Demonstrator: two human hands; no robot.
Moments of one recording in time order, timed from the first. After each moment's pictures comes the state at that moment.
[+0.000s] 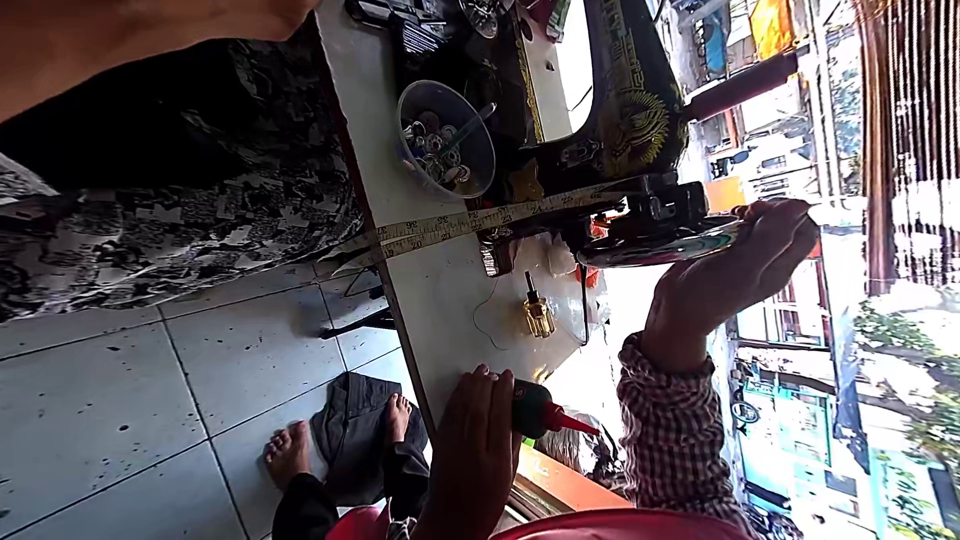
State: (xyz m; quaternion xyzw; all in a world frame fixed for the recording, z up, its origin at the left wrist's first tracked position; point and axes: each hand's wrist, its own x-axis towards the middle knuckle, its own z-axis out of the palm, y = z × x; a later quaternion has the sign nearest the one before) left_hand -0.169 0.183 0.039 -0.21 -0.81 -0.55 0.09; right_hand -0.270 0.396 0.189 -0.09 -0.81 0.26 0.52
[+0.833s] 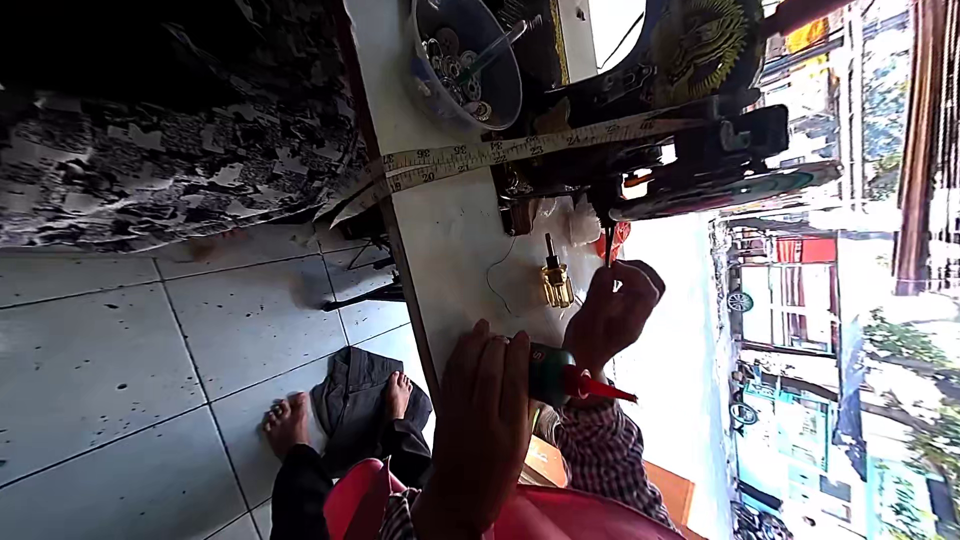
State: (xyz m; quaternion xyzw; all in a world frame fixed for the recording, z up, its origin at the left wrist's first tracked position) left_hand -0.168 0.185 0.038 -0.20 -0.81 -0.55 0.11; right_hand -0.190 0.354 0.057 -0.11 -0.88 0.15 0.44
